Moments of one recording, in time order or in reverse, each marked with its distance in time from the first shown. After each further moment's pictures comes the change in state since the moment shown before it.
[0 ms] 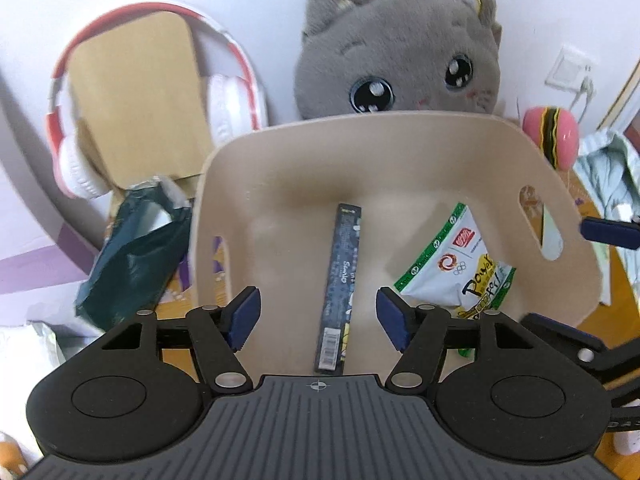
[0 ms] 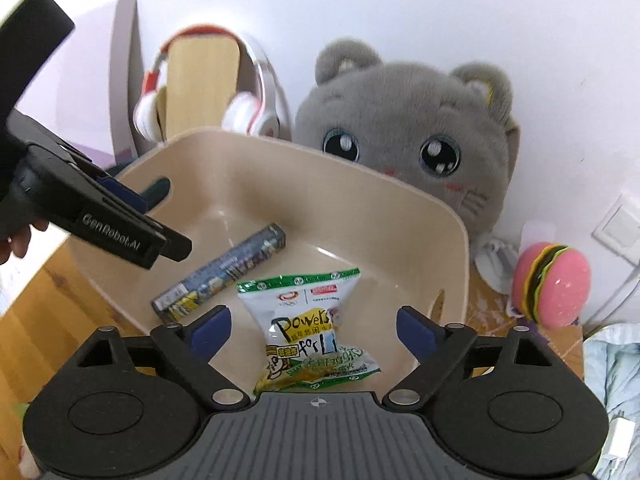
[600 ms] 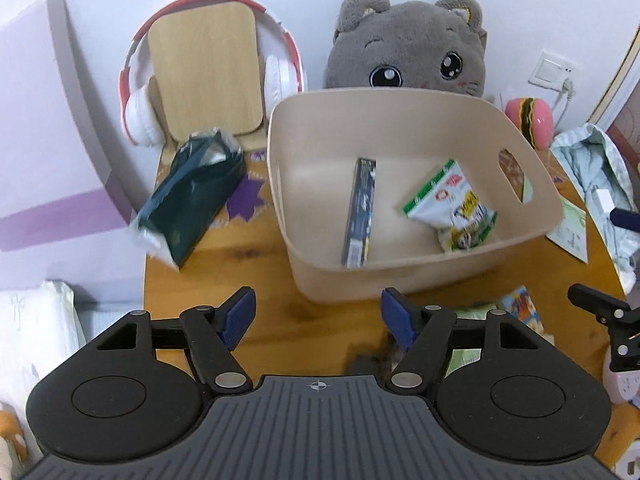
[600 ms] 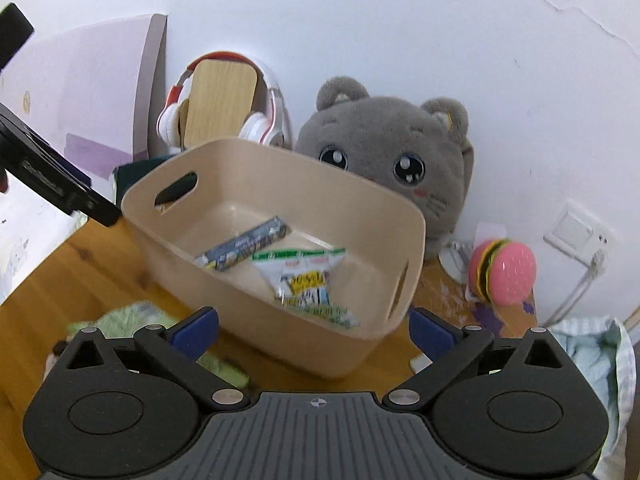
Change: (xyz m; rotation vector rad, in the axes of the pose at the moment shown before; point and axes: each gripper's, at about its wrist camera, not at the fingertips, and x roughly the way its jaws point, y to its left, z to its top) left arm -0.079 0.032 -0.079 -0.032 -0.007 -0.012; right arm -0.079 0.020 -0.048 -0.036 -0.052 -0.068
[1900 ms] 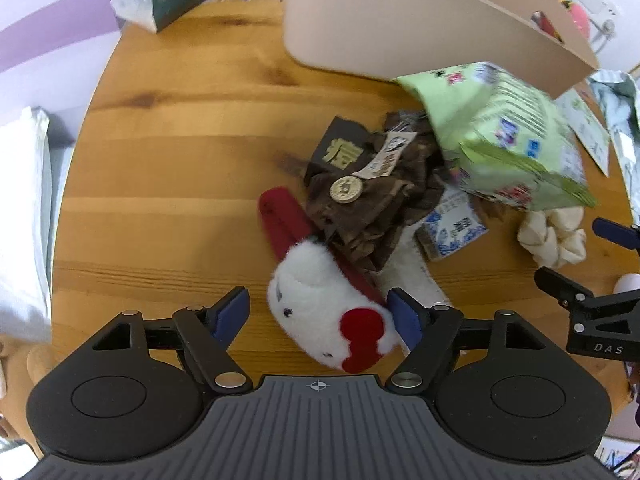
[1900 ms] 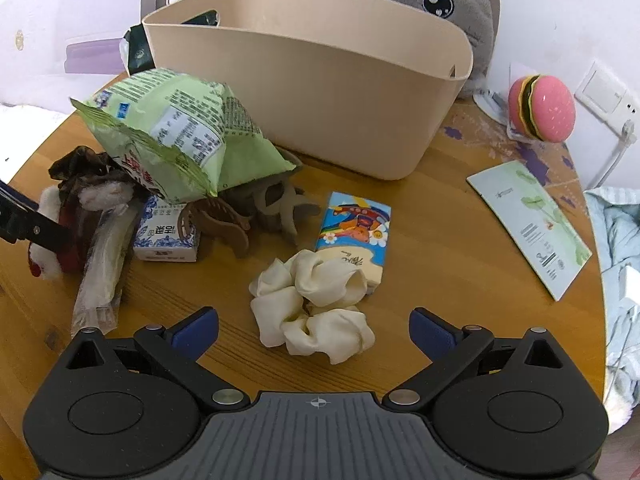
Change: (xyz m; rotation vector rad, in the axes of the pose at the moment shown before) left arm 0.056 -0.021 -0.128 -0.202 0.295 -0.009; right arm 0.032 0.034 -0.112 0.052 0.268 0.049
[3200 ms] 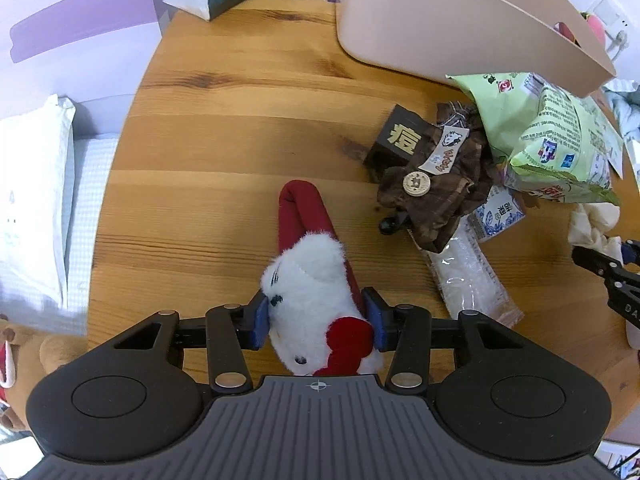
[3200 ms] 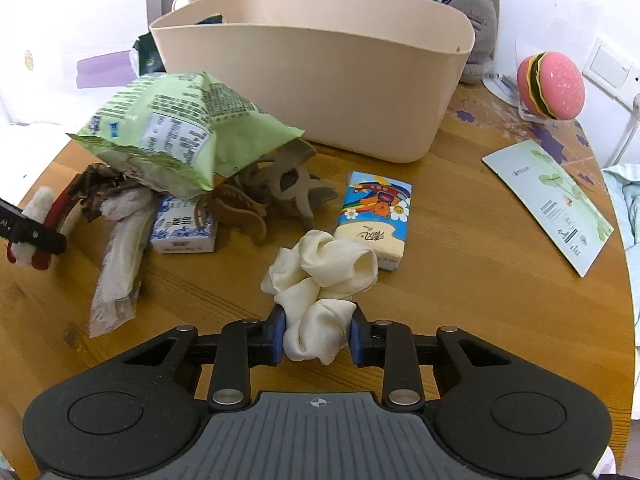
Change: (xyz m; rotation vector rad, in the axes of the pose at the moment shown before) left arm -0.015 0.035 -0.016 -0.022 -0.041 0.025; right arm -0.005 -0.005 -0.012 0.044 -0.024 0.078
